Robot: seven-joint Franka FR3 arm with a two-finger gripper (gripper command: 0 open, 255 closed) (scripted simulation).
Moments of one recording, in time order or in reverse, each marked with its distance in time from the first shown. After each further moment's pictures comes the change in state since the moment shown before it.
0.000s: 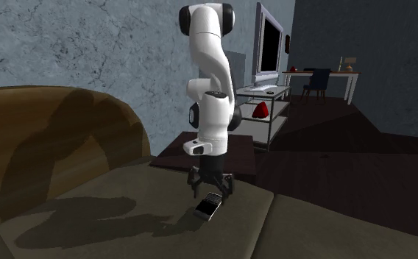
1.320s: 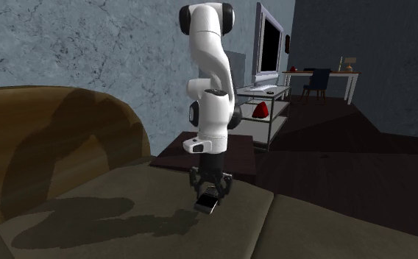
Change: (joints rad) arm -0.014 -0.019 0.015 -0.006 0.014 -0.013 -0.014
